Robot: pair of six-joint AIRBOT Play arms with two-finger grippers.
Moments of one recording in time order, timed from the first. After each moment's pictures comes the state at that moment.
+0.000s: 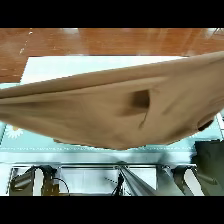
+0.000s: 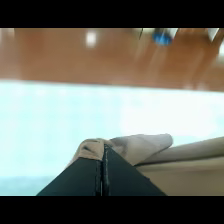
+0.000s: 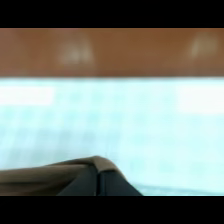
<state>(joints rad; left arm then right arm) 0.39 -0.28 1.29 1.03 -1.42 -1.50 -0.40 -0.79 1.76 -1.04 1.60 1.47</state>
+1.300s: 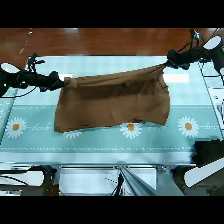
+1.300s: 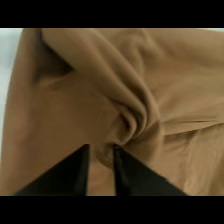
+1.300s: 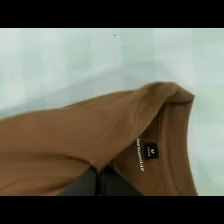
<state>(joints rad) 0.19 -1.55 1.21 0.83 -1.03 -1.31 -0.14 -1.82 1.77 -1.06 1.10 1.52</state>
